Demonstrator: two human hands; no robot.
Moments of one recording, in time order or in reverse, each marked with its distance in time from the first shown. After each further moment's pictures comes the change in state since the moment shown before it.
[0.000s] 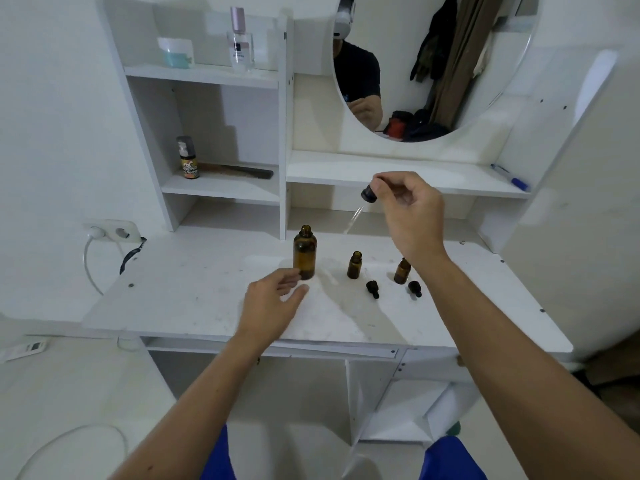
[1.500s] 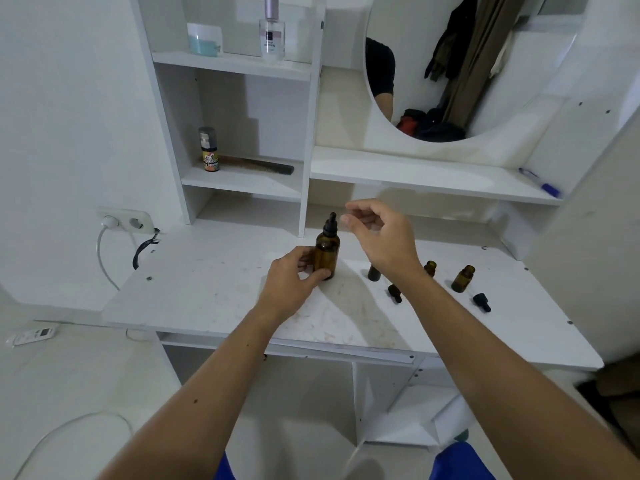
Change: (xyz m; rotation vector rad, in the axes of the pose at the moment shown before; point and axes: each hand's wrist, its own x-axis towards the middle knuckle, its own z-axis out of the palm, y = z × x) left_hand 0.046 -0.011 -0.003 -0.021 -0.068 0.011; right_hand -0.021 0.033 0.062 -0.166 -0.242 0.027
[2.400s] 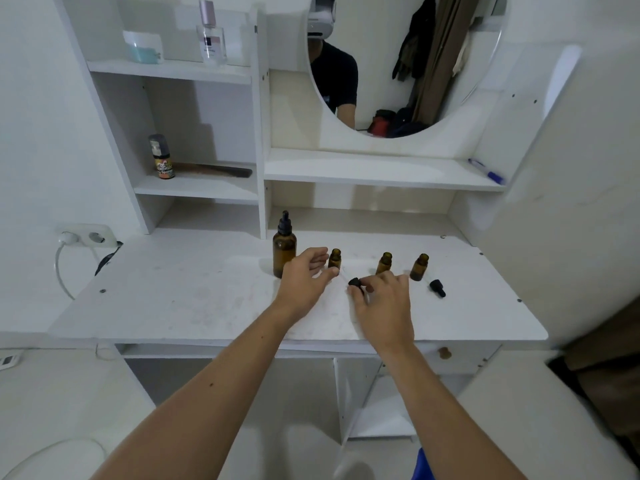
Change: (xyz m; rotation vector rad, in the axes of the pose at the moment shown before) left_hand 0.002 0.042 0.079 -0.191 -0.091 0.005; right_hand -0.109 0.087 -0.030 -0.574 0.152 0.170
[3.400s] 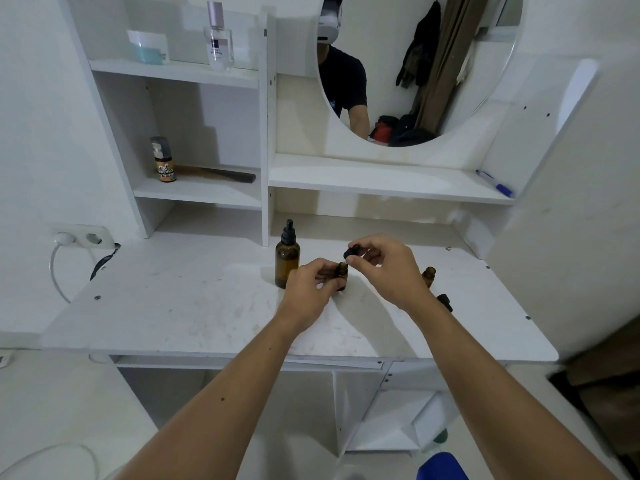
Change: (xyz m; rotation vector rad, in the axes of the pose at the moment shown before) left_hand 0.008 -0.006 0.004 -0.006 -0.017 0.087; right_hand 0.083 -0.027 -0.040 0.387 -0.244 -0.096
